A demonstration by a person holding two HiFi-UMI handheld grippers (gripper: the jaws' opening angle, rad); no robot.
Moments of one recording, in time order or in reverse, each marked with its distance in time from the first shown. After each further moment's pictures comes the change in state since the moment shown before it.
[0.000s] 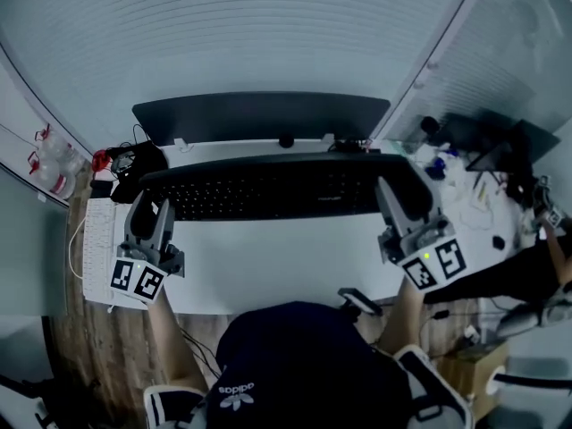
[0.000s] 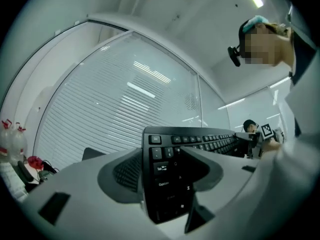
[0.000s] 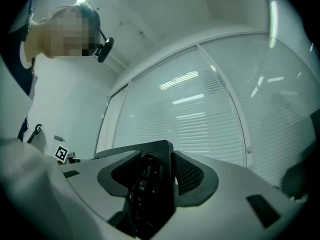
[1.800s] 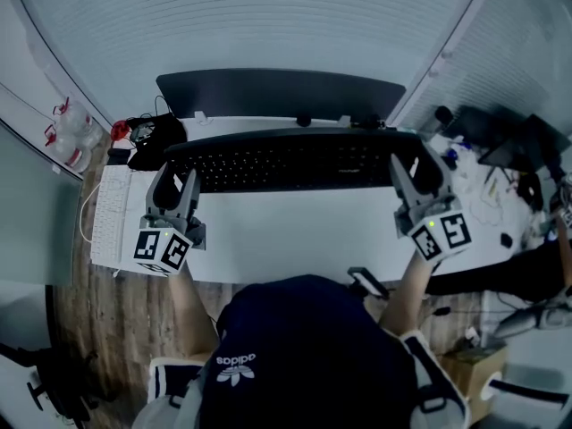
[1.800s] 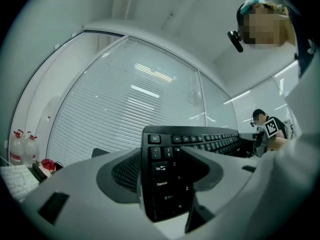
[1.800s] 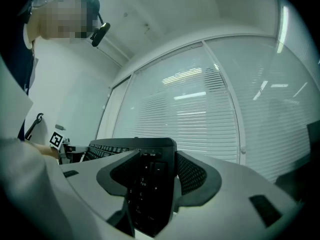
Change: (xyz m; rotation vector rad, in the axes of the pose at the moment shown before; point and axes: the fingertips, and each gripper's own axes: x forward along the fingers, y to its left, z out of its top) left arm -0.020 -0.024 -0.004 0.069 -0.010 0.086; right arm -0.016 -0.010 -0.019 -0.069 0.056 -0.008
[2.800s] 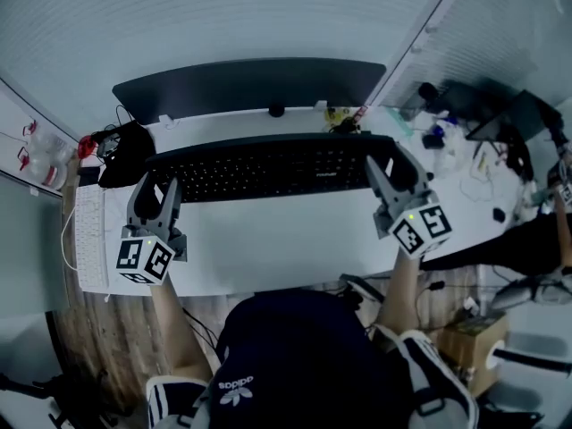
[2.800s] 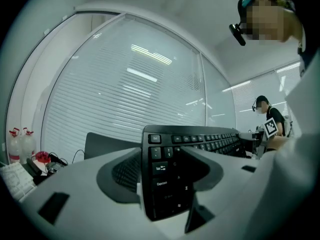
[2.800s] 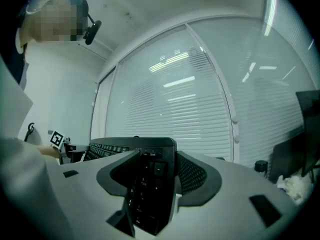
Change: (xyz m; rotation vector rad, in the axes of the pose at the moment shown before) left arm 0.042 0.014 -0.052 0.006 0.194 -0.044; right arm 0.011 -0.022 -0.082 0.137 0.127 -0.064
